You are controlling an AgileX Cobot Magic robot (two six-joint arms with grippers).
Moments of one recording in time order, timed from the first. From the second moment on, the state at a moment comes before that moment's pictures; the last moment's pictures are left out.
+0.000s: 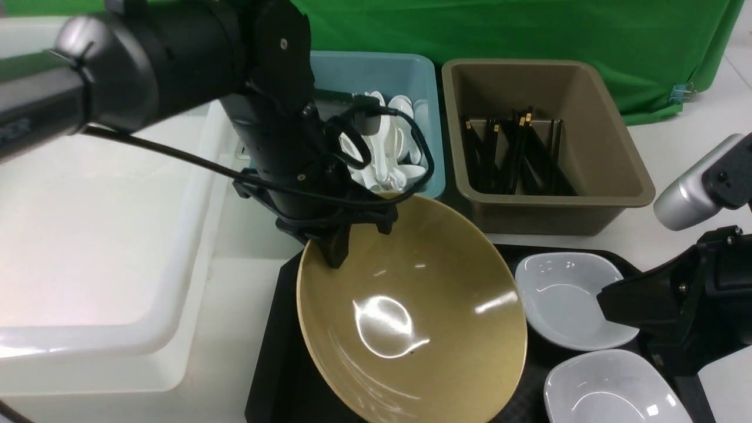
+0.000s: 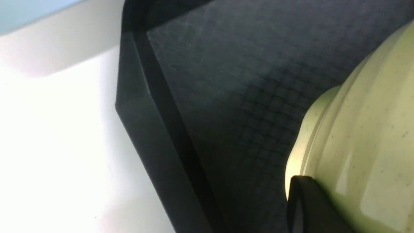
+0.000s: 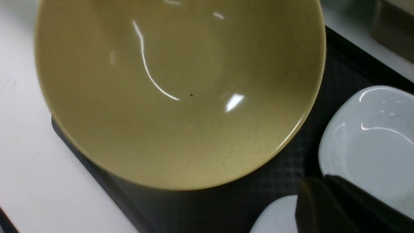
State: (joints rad) right arm 0.32 1.04 -0.79 0.56 0.74 -0.59; left arm -0.52 1.79 -1.56 -0.11 1.14 -0.08
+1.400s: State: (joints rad) right arm 0.80 1.51 -1.62 0.48 0.78 -0.54; left arm 0.63 1.72 -1.57 -0.29 1.11 0.09
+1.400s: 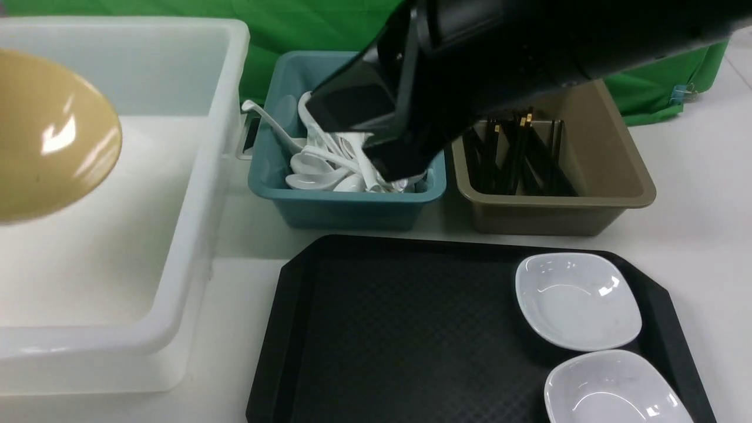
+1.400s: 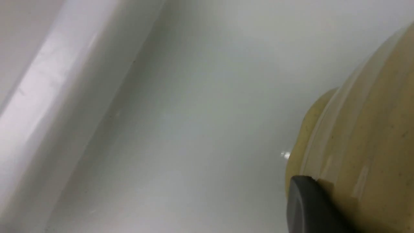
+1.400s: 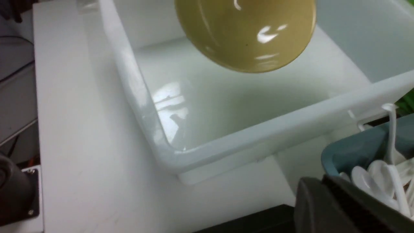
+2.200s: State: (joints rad) right arm 0.89 1.72 -1.85 0.48 0.87 -0.52; left arm 0.63 1.90 -1.57 -0.05 1.13 0.03
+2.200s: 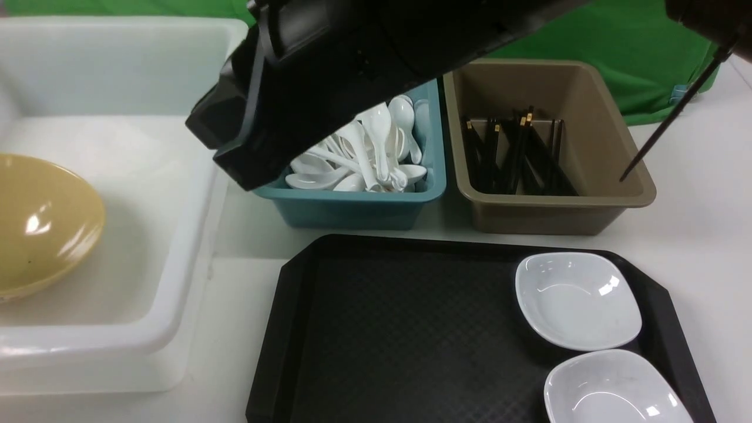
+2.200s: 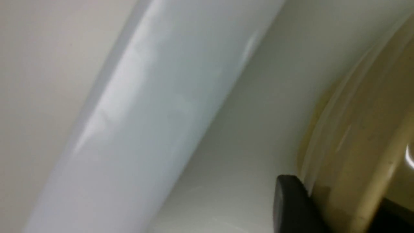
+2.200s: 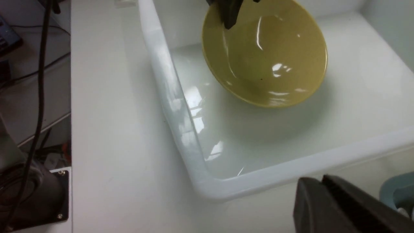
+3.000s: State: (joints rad) right arm 0.47 1.68 -1.60 -0.03 1.19 -0.17; left arm 0.01 1.44 -1.70 -0.21 1.21 0.16
